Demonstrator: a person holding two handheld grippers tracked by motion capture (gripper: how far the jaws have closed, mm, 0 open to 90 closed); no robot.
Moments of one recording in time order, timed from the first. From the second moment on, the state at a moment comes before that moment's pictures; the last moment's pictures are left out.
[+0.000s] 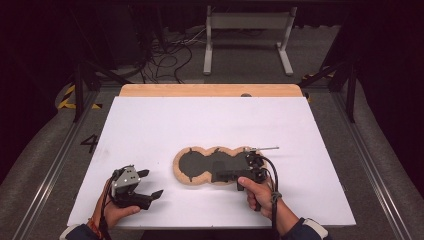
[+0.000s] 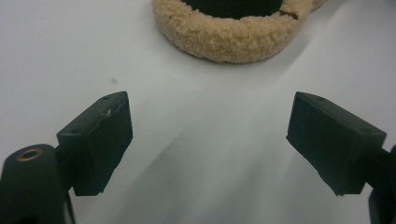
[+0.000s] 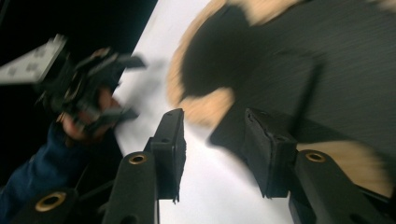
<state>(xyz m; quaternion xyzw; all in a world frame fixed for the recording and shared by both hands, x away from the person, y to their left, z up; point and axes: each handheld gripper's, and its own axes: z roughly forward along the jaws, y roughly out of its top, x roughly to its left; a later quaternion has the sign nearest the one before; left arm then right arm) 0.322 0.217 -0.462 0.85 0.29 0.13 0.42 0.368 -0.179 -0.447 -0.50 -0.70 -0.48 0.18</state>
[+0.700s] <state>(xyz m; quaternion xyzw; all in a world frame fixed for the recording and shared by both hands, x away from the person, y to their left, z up) 0.326 0.214 -0.462 0.86 0.29 0.12 0.42 0.353 -0.195 -0.449 -0.47 -0.73 -0.45 0.21</state>
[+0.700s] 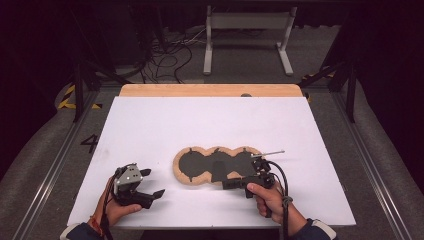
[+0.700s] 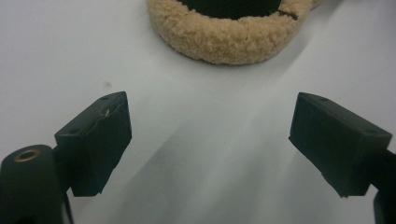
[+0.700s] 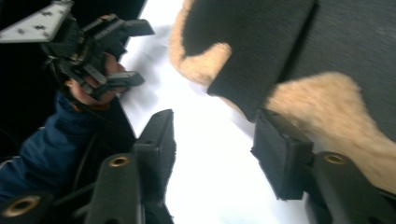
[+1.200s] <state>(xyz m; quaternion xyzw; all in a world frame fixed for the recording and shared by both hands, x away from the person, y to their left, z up) 0.329 0.211 -0.462 0.86 0.29 0.11 0.42 0.357 -0.194 -0.446 -0.47 -0.72 -0.46 0.22</state>
